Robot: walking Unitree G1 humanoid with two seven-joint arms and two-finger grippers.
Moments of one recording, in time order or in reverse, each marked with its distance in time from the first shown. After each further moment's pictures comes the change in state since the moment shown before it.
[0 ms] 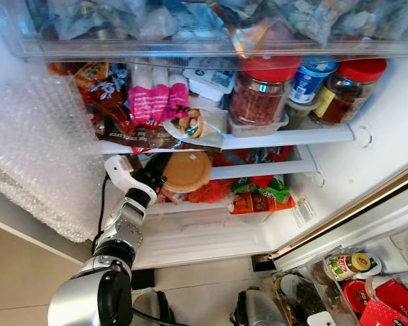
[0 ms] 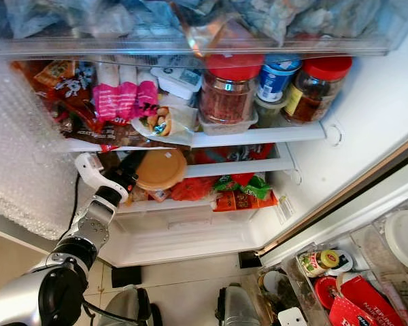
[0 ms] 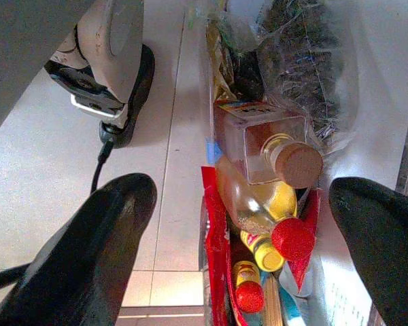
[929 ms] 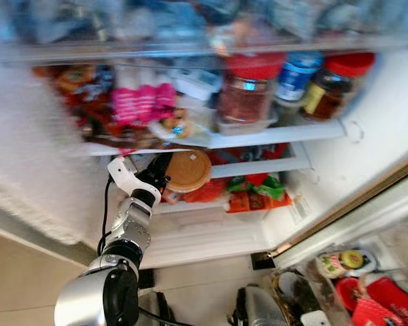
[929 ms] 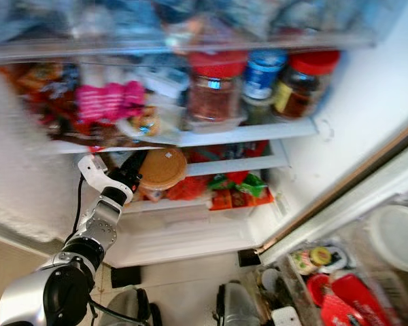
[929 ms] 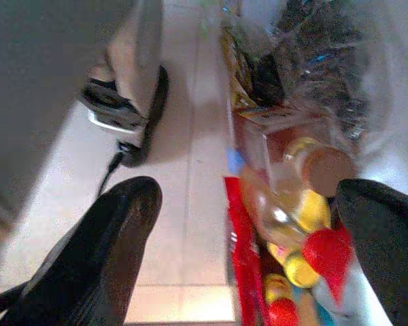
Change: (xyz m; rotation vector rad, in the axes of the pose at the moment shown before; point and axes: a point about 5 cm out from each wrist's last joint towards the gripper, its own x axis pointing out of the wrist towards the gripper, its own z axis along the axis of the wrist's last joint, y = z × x) left arm 0.002 -0.005 -0.011 -0.021 -0.008 0.058; right arm 0.002 0.020 0.007 0.050 -0.033 0.036
